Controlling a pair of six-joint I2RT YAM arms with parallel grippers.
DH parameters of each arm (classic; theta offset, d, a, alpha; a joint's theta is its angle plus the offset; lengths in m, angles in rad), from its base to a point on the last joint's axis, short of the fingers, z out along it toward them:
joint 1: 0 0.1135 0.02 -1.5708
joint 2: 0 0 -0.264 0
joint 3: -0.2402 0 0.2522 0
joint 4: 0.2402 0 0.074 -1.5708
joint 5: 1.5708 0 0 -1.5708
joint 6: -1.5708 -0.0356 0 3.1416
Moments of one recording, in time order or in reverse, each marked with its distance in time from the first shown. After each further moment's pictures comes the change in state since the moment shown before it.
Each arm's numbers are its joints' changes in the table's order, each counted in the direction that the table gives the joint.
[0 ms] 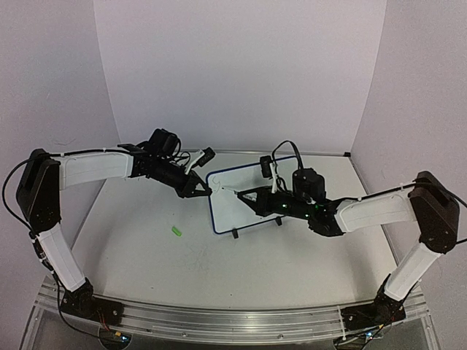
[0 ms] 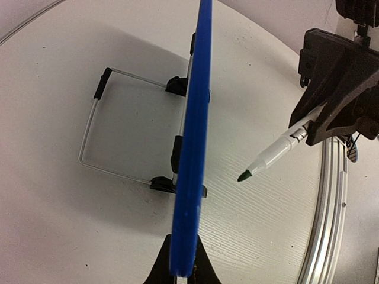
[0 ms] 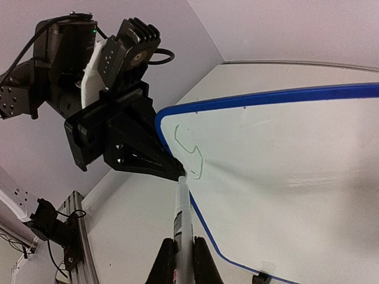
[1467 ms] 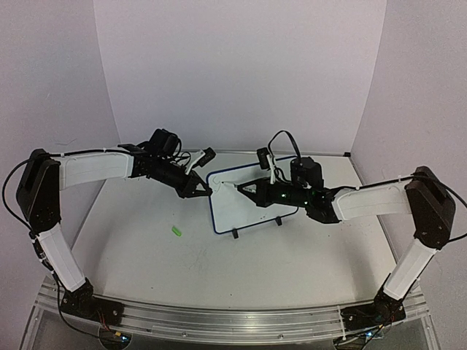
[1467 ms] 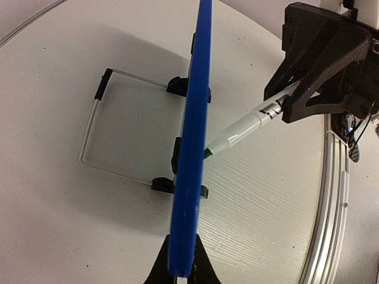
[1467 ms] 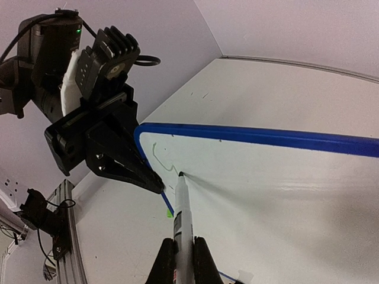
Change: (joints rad) left arm -0.008 0.000 0.000 0.000 -0.011 -0.003; right arm -0.067 0.046 -0.114 0.117 -0.088 0.087
